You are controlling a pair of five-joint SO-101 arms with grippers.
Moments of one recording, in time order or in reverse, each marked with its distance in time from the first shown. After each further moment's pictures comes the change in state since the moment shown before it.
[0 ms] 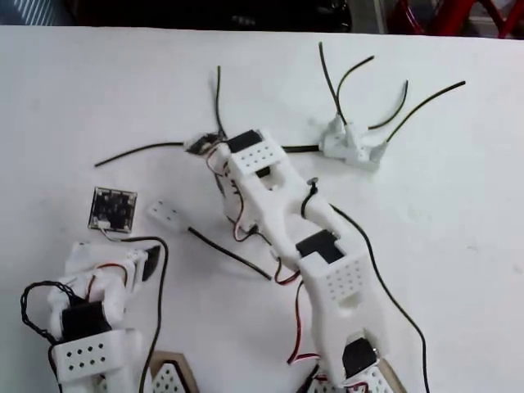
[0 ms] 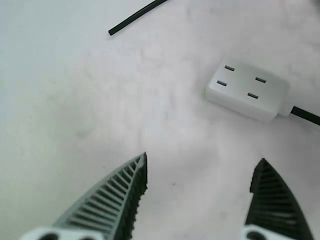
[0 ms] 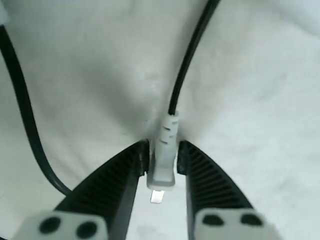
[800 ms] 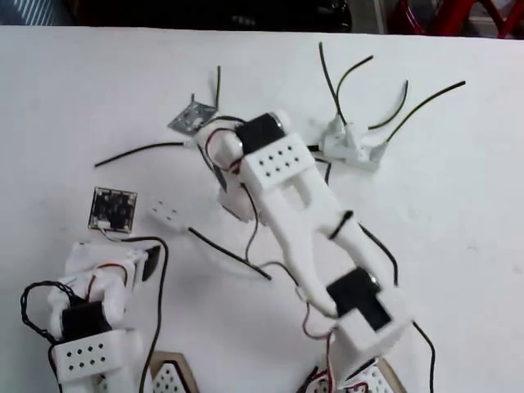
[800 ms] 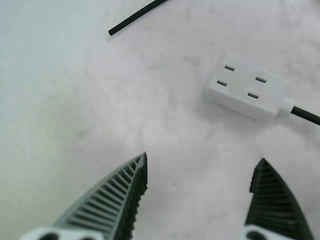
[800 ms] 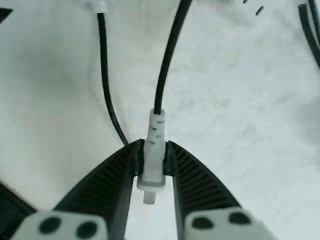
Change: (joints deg) left arm 0.0 0.0 0.0 0.0 0.0; right arm -3.4 -28.2 2.4 11.7 2.1
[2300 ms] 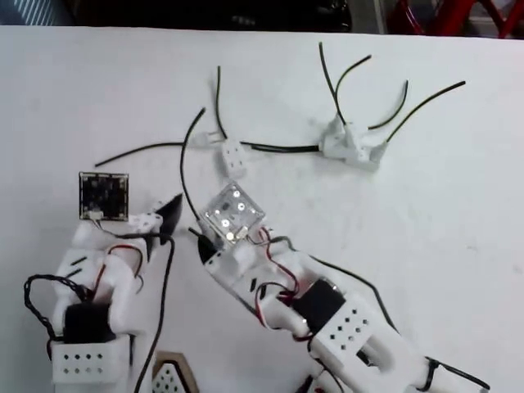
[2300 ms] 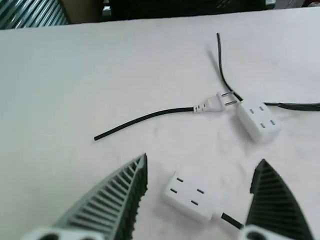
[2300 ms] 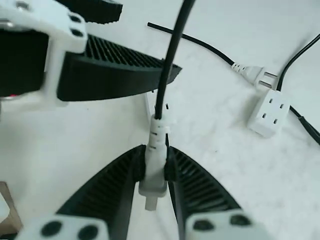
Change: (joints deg) left arm 13.3 0.0 -9.9 -10.1 16.8; right arm -14.2 -63.9 76.5 -61.0 -19.0
